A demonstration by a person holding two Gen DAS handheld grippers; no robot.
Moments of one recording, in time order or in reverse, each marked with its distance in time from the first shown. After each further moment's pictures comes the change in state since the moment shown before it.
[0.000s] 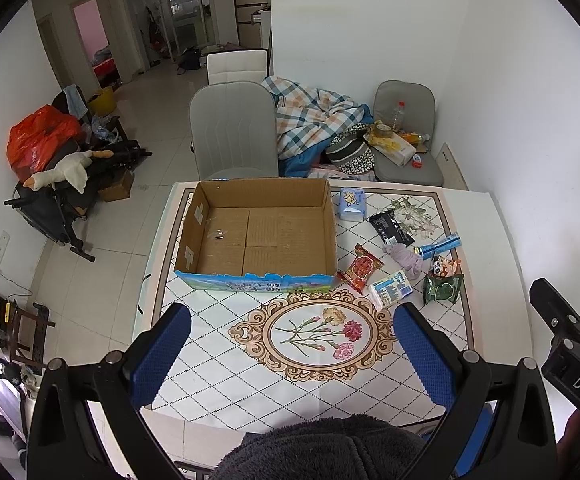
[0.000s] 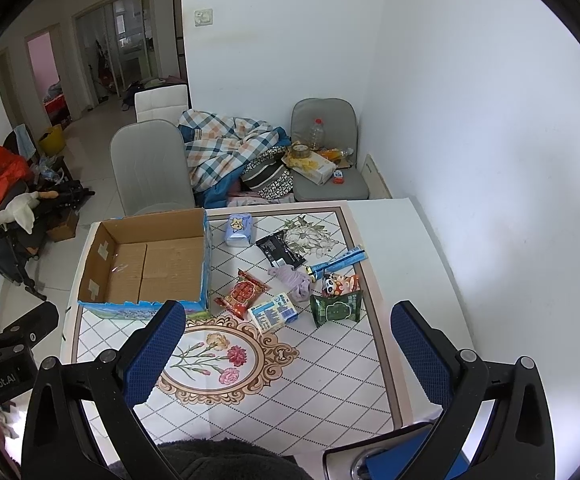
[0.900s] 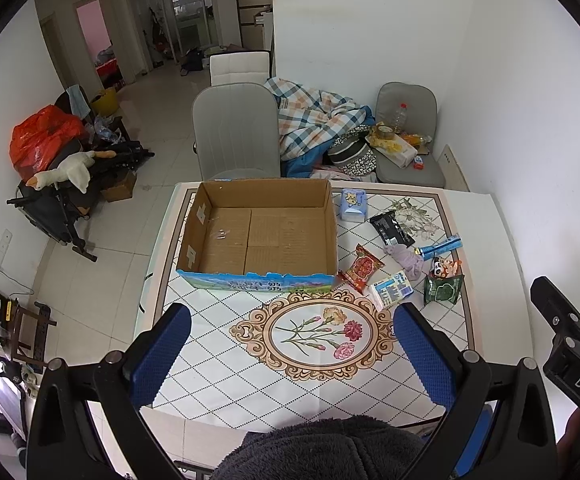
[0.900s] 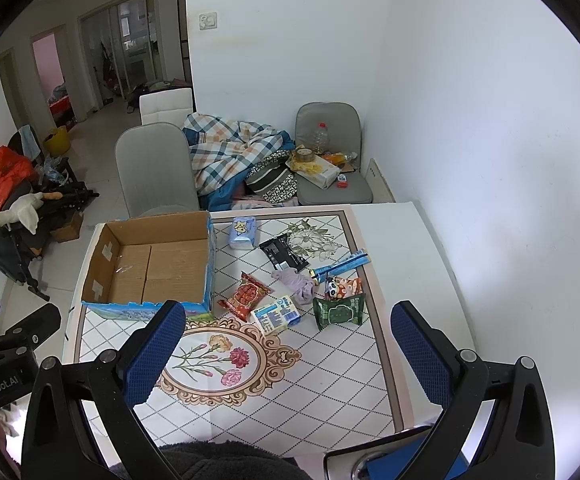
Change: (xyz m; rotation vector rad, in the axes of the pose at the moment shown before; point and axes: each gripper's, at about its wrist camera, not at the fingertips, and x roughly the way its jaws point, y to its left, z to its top) left arm -0.002 0.002 -0.011 -0.003 -0.011 0.010; right arm -0.008 0.000 -0.002 -0.010 -0.017 0.013
